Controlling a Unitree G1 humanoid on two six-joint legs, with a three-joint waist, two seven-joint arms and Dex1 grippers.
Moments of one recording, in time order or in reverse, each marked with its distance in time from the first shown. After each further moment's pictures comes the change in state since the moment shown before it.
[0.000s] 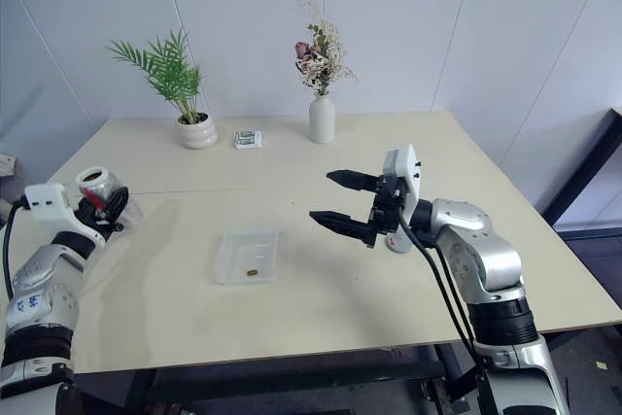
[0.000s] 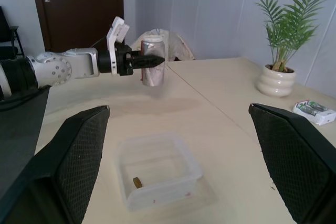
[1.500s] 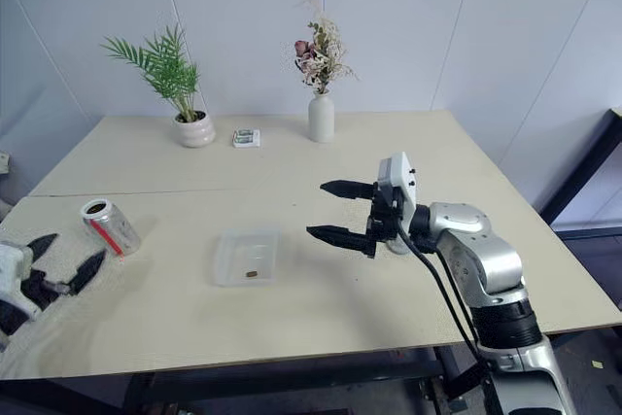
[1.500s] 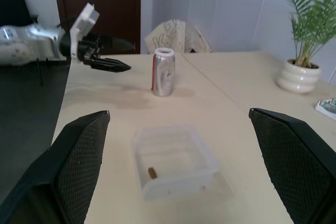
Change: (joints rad) left arm 0.710 0.161 0.136 -0.698 -0.031 0.047 -0.315; right arm 0.040 -0.094 0.009 -0.047 0.017 0.016 0.068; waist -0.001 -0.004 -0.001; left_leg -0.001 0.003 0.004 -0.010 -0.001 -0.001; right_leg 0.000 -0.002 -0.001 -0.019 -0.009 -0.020
